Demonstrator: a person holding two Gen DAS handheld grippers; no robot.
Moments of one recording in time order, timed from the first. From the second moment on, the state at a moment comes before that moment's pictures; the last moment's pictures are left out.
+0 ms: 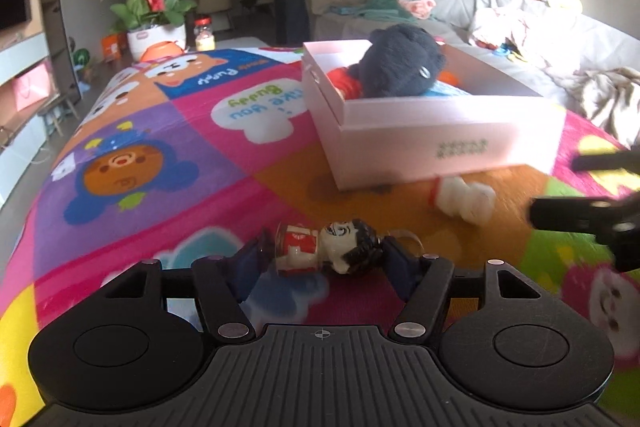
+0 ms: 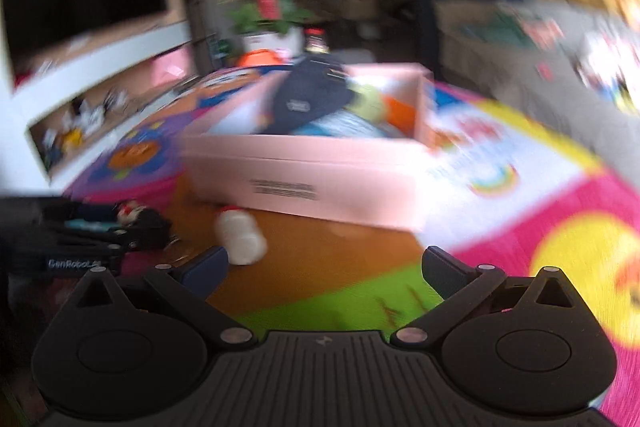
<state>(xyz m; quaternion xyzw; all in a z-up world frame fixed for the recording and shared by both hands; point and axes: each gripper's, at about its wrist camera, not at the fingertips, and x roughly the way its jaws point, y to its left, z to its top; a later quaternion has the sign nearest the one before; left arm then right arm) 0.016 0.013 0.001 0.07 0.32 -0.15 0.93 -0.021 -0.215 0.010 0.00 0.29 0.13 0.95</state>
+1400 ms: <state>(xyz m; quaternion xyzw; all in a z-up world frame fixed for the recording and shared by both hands) -0.019 -0.020 0.034 0.10 0.28 -0.18 0.94 -0.054 -0.203 0.061 -0.06 0.29 0.21 0.93</state>
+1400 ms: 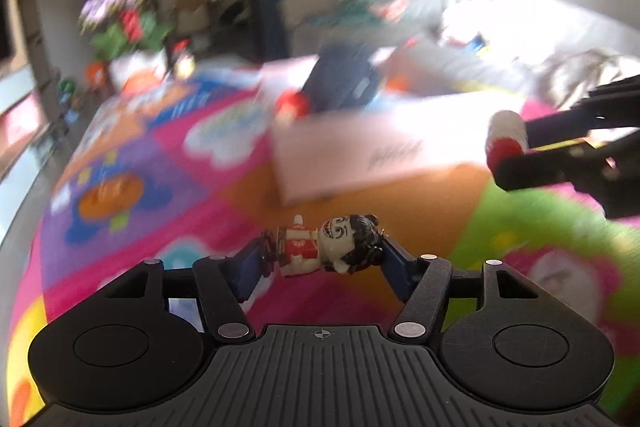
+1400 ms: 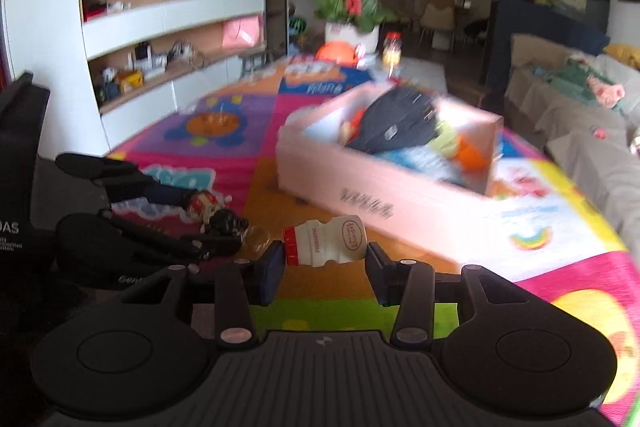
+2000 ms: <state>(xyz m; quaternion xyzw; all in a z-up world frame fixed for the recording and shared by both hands) 0.045 -0.054 0.079 0.14 0.19 -0.17 0.96 0.047 -0.259 0.161 -0.01 0.17 0.12 0.98</state>
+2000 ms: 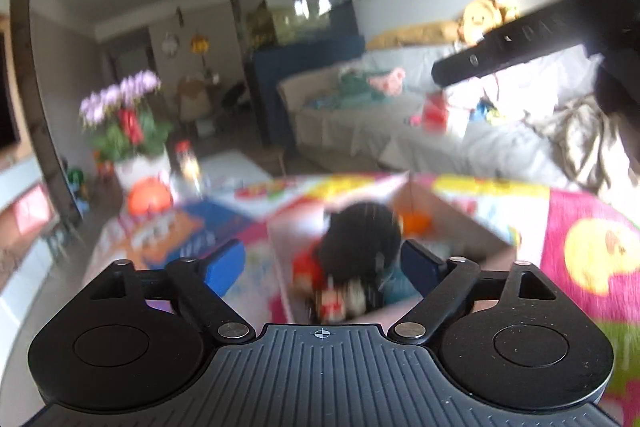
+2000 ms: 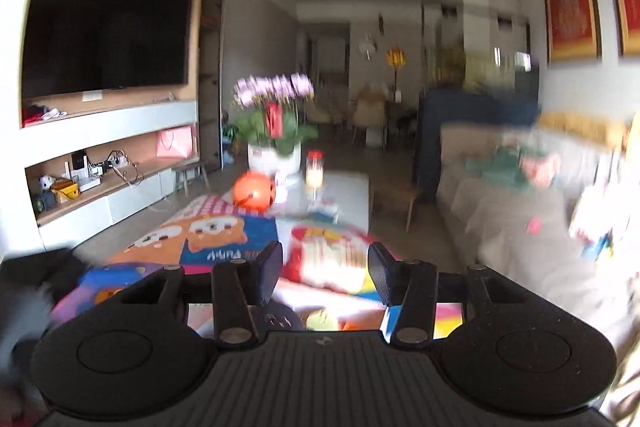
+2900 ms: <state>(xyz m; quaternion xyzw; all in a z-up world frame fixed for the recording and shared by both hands) 0.010 -0.032 -0.004 0.03 0.35 -0.04 0.94 -0.004 -0.225 -0.010 -0.01 0.38 0.04 0.93</state>
